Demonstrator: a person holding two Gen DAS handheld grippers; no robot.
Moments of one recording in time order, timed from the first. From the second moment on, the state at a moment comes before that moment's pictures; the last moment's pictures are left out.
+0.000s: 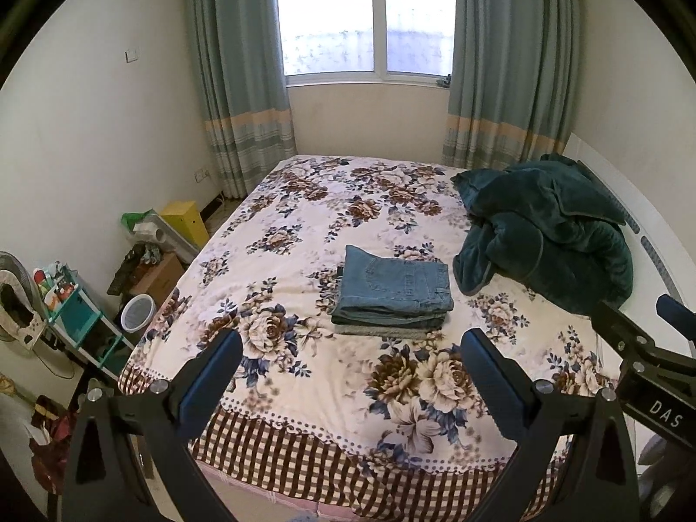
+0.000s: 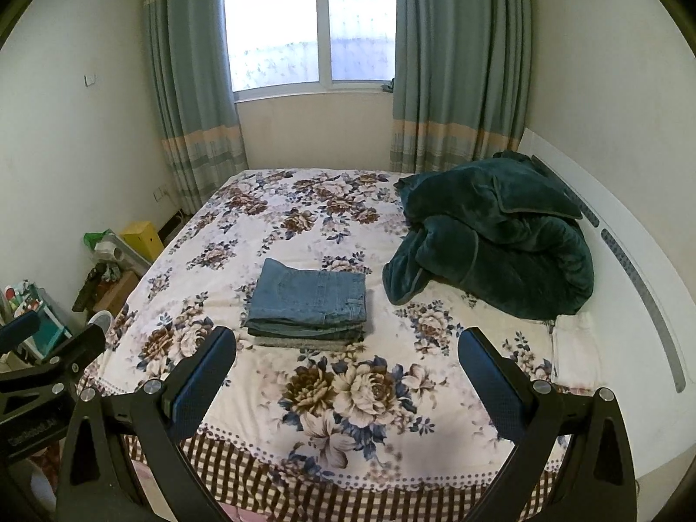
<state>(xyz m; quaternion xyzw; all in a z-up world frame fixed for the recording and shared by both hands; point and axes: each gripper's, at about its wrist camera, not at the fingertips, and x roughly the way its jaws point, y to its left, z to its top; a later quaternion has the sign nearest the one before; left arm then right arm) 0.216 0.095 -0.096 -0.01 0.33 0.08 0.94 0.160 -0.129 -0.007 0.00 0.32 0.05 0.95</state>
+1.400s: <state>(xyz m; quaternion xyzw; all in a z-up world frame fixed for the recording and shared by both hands) 0.228 0.102 -0.101 -0.02 0.33 0.08 0.94 0.162 -0.129 -0.020 -0.01 0.33 0.06 0.94</state>
